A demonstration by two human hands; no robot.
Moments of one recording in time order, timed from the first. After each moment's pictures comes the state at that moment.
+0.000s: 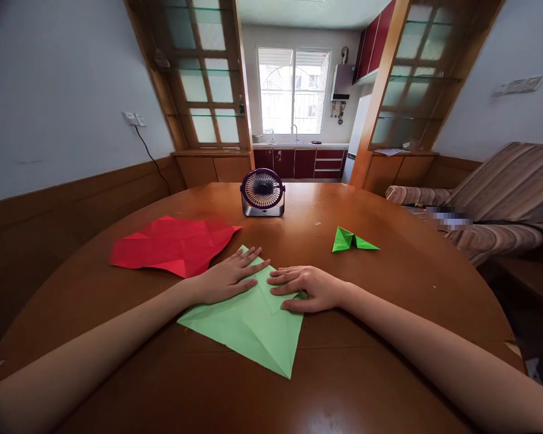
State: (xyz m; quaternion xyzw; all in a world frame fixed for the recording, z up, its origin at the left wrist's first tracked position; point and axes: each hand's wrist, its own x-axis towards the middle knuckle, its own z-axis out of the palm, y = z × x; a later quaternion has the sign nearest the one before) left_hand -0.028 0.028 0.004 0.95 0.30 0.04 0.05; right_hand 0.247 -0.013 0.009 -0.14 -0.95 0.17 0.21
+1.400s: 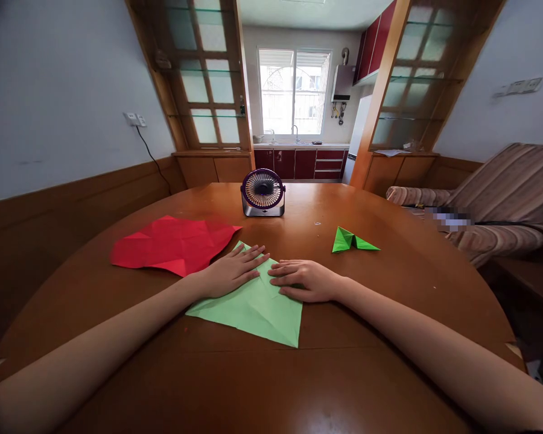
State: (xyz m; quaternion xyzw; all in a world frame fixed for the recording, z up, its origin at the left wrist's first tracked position) left_hand -0.021 0.038 0.003 0.95 0.32 0.04 0.01; right_hand 0.245 -0.003 0.009 -0.16 -0.96 0.09 0.20
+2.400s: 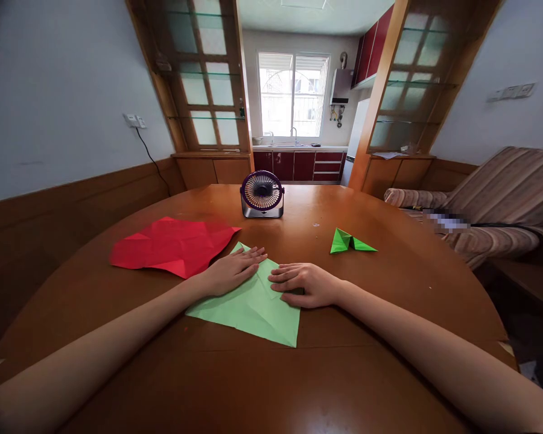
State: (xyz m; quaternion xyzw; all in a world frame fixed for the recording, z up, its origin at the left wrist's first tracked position) left_hand -0.012 0.035 0.008 0.93 0.36 0.06 0.07; right_hand 0.248 -0.007 0.005 -0.14 -0.96 0.11 0.22
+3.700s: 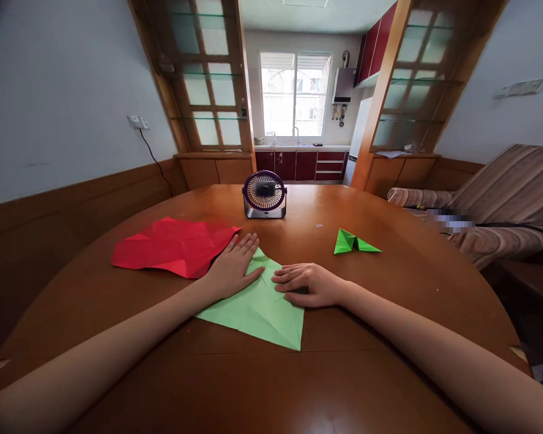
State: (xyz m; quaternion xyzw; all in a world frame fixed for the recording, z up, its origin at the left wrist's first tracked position) left_hand -0.005 0.033 -0.004 0.88 0.43 0.13 -0.13; right_hand 0.247 -0.004 0.005 -0.14 -0.95 0.15 0.23
